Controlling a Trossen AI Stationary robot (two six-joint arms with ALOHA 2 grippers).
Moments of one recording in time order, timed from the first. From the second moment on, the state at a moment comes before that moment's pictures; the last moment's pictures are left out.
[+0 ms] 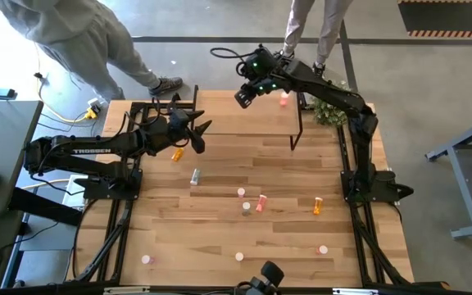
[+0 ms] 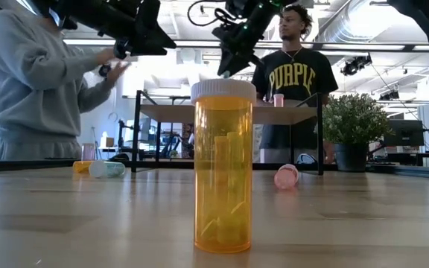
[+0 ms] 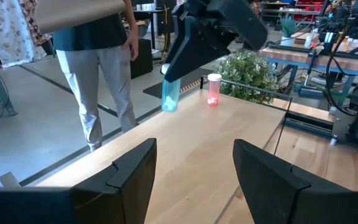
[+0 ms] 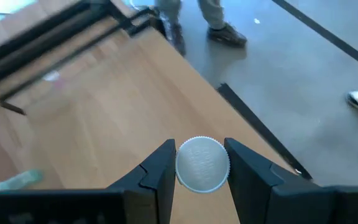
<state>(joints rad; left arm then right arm) 0.36 1.04 0.64 0.25 -0.41 -0.05 -0.52 1.98 2.08 -0.90 0.01 0.13</state>
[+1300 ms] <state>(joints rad) 0.37 1.04 0.64 0.24 -0.42 -0.05 -0.53 2.09 2.08 -0.80 -0.03 -0.02</state>
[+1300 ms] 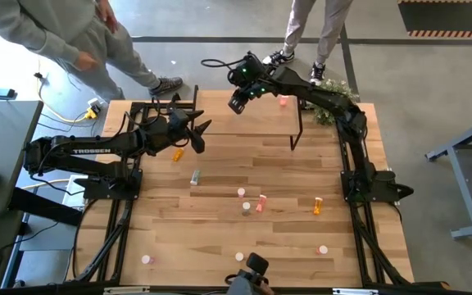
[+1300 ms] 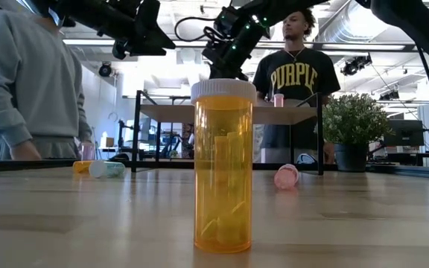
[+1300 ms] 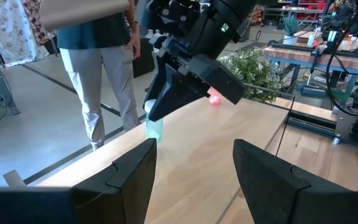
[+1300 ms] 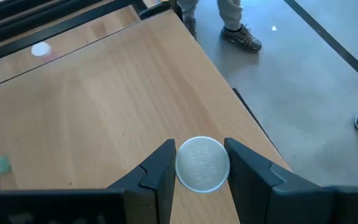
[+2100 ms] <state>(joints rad) 0.37 1.04 0.64 0.24 -0.42 -0.05 -0.53 2.11 2.08 -0.80 -0.03 -0.02</state>
